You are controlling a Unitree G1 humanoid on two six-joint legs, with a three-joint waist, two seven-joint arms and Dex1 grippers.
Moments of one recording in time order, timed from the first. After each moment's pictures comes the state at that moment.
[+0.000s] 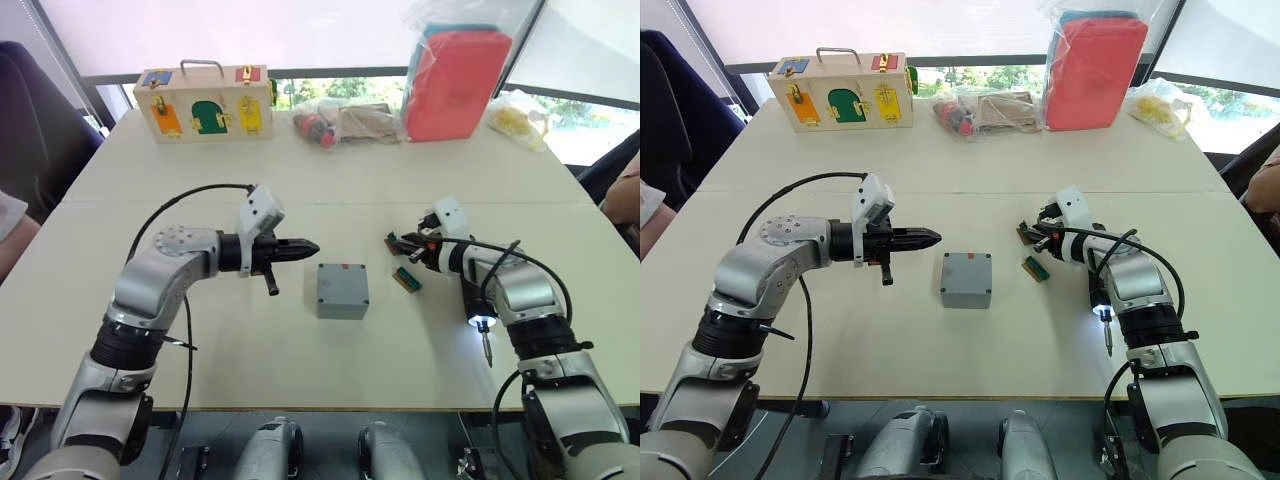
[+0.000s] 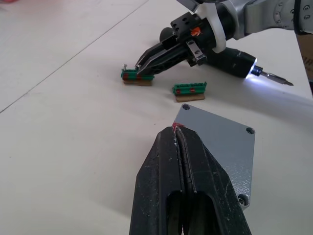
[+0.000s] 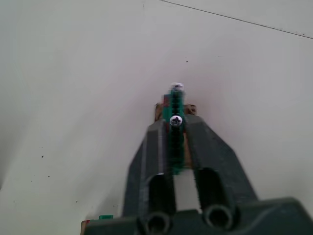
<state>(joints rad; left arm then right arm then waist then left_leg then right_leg) -0.63 0.54 -0.12 -0.14 -0.43 0.74 -0.98 -0.64 -0.54 0.07 0.31 0.17 0.54 0.66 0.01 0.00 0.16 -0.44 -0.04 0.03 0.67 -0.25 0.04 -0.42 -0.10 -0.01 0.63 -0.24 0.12</state>
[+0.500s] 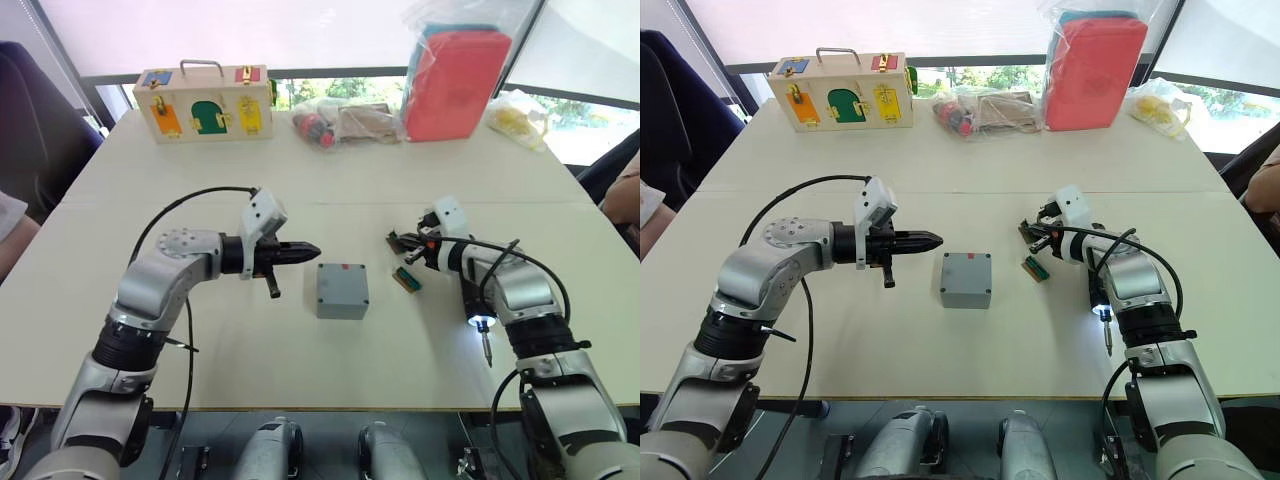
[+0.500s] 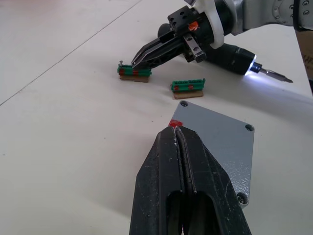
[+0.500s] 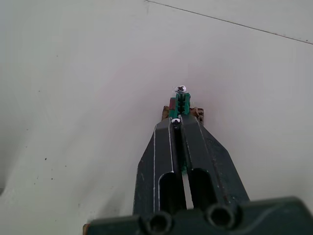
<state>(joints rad) -0.62 0.54 -0.13 -0.14 -0.43 0.73 -0.97 -0.64 -0.54 0.07 0.32 0.16 0.52 0.68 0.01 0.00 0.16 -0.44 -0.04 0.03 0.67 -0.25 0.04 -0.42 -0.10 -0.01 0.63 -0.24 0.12</state>
